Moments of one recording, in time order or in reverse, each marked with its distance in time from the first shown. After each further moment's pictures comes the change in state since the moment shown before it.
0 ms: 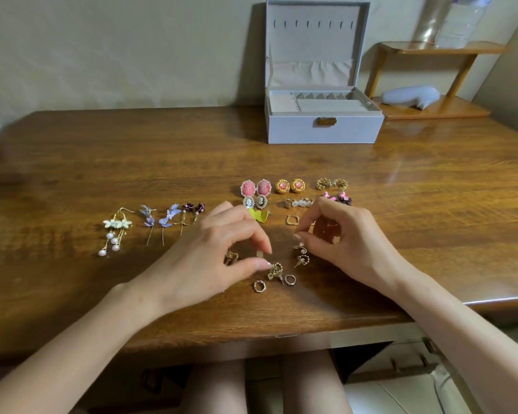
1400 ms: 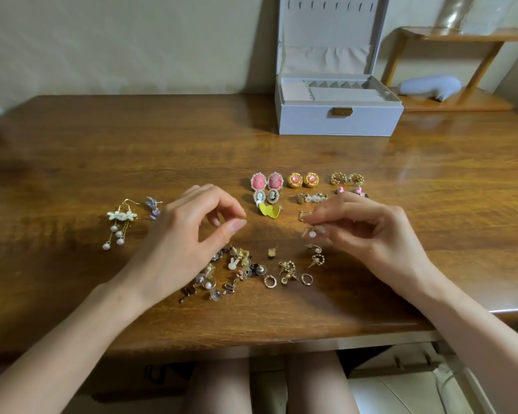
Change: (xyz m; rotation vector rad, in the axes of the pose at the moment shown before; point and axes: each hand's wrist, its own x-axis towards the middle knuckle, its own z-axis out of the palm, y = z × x) left_hand -0.009 -0.017 -0.011 -0.083 0.270 -0.097; right_hand -0.001 -0.002 0.001 0.331 0.011 0.043
